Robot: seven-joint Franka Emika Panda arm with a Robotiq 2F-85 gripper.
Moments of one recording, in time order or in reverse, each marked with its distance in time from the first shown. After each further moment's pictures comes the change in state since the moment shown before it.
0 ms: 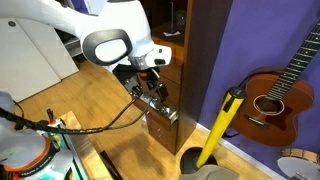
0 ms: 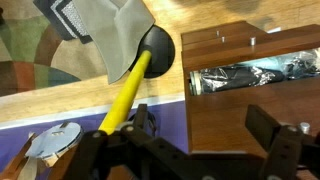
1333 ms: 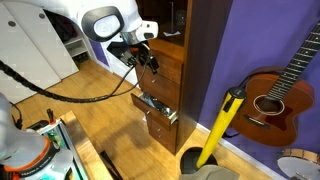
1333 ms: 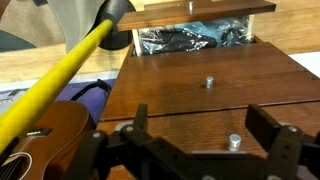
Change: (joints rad) arm 0.124 -0.002 0.117 0.071 0.137 0.008 0.040
